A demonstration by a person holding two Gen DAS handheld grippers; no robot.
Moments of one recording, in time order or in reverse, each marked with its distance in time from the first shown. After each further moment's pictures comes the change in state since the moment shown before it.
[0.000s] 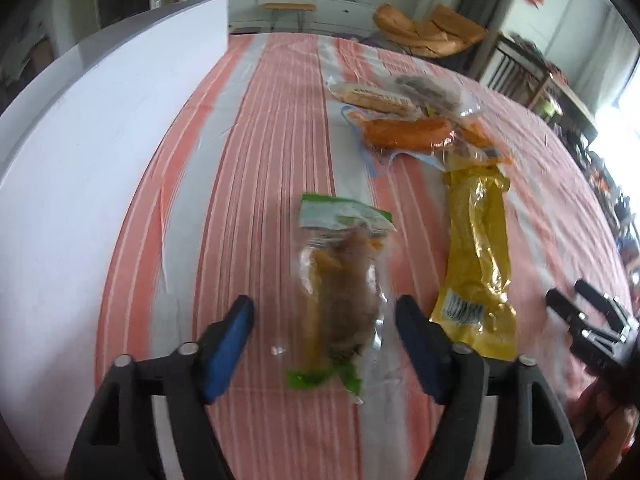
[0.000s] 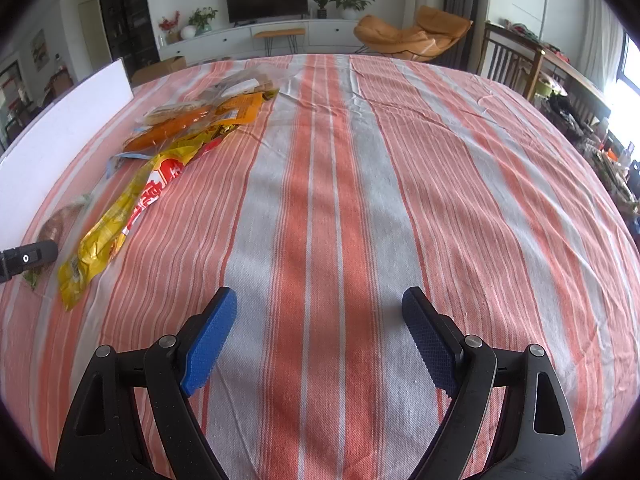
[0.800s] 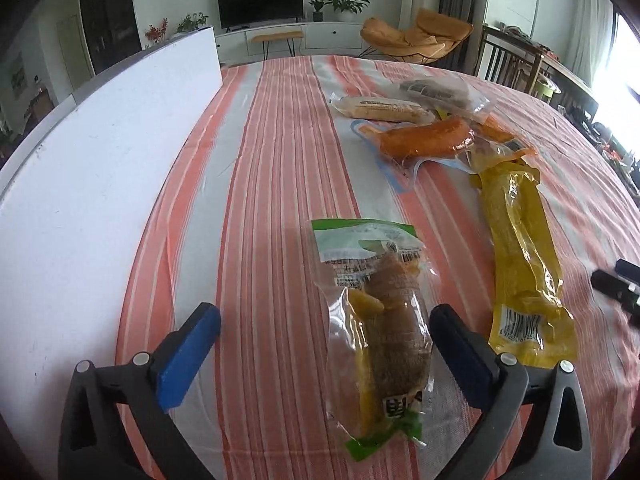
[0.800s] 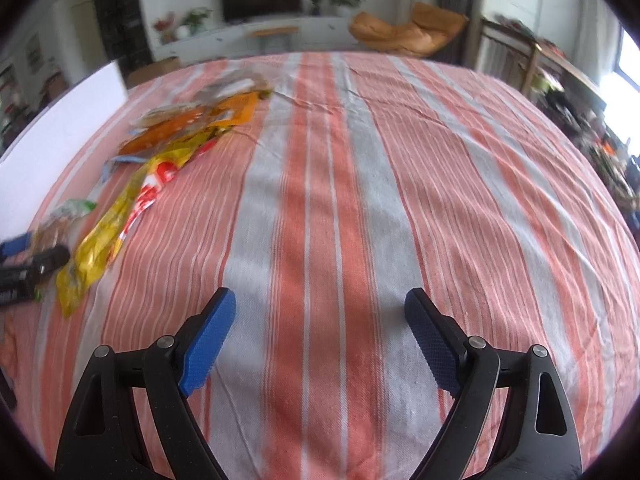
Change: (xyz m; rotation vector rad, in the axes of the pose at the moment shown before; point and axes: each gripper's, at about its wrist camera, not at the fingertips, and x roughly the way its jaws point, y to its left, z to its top) left arm 0.017 0.001 0.001 0.122 -0.112 0.099; right arm 0.002 0.002 0.007 0.060 0.044 -0.023
